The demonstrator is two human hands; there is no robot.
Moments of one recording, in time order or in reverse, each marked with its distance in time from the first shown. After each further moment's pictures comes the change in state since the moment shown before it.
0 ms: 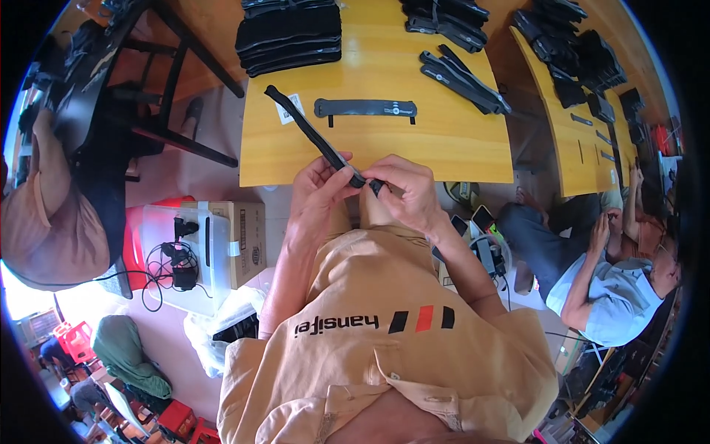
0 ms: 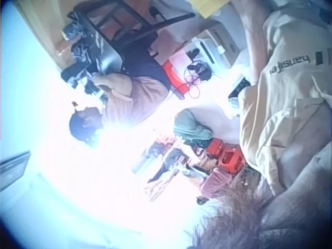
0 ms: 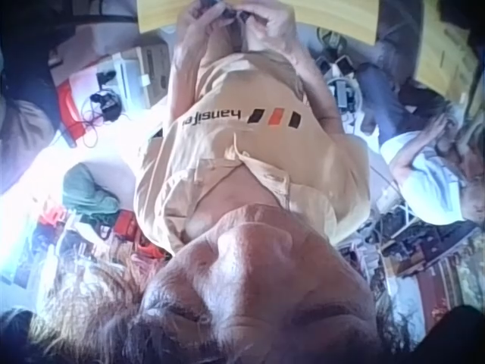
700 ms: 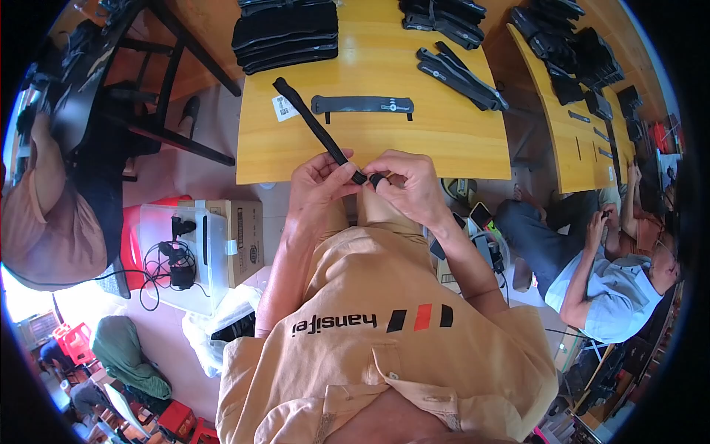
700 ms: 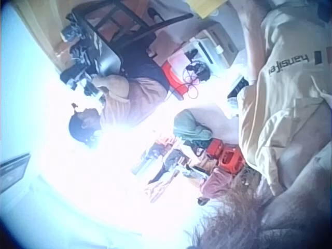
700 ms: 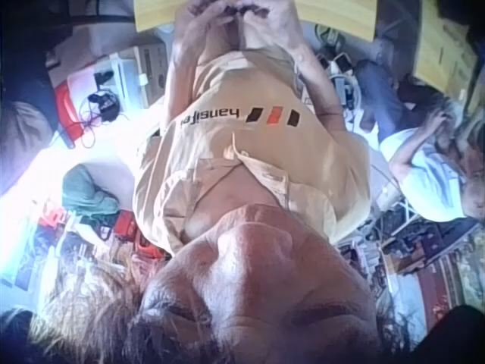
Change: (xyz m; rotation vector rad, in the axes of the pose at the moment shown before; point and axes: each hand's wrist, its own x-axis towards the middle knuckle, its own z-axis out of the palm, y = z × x) left_hand 0.000 0.001 0.005 0.082 0.019 -0.014; right_hand 0.004 -0.009 -0.007 0.167 -0.061 0.232
